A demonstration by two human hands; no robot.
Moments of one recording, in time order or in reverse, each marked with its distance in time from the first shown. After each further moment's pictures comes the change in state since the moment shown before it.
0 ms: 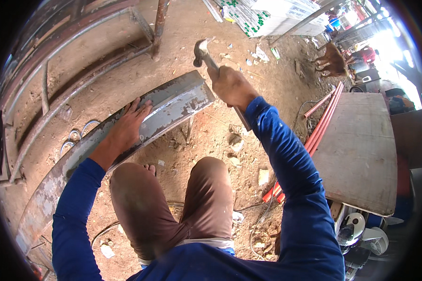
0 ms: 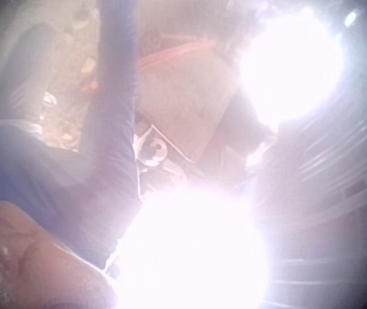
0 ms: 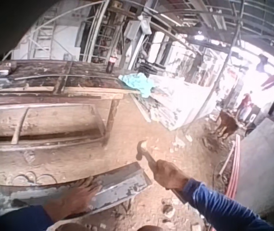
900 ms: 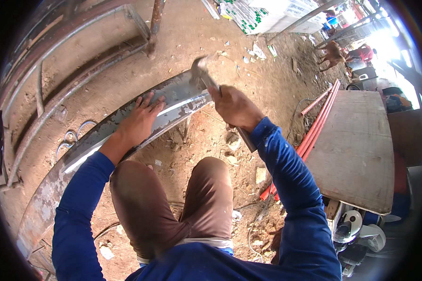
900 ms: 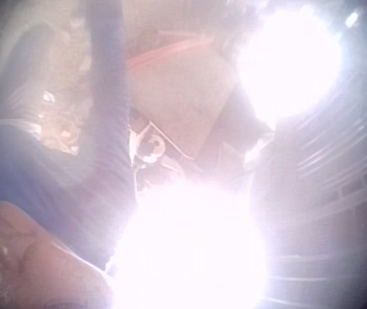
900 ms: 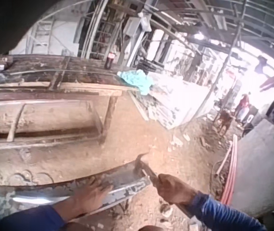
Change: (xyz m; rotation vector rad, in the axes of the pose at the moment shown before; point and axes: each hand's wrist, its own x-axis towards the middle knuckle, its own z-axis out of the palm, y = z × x) left_hand 0.049 0.023 0.015 0.025 -0.032 0.067; right_hand -0.037 0.026 0.012 -0.024 -0.078 -0.020
